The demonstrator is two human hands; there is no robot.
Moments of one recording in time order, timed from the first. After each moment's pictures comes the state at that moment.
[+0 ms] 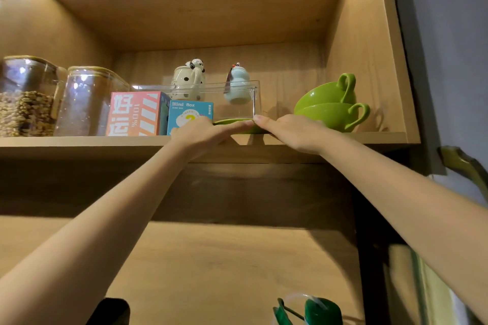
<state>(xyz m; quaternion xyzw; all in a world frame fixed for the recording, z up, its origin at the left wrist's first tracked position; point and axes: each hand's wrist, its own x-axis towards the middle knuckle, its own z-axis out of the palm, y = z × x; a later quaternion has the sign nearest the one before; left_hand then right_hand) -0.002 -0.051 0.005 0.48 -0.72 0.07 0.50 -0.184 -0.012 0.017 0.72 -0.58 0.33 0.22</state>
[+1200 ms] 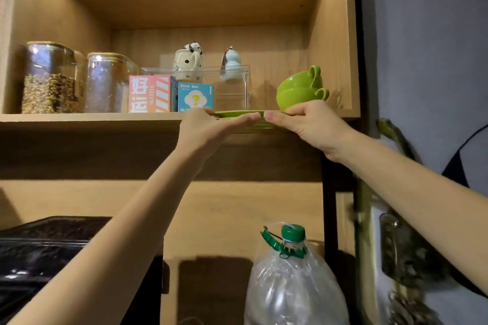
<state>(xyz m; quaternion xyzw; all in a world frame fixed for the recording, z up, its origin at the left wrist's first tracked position) -0.006 0.102 -0.067 0.31 -0.67 -0.20 0.65 -0.182 0.134 -0.052 0.71 -0.44 0.55 -0.05</state>
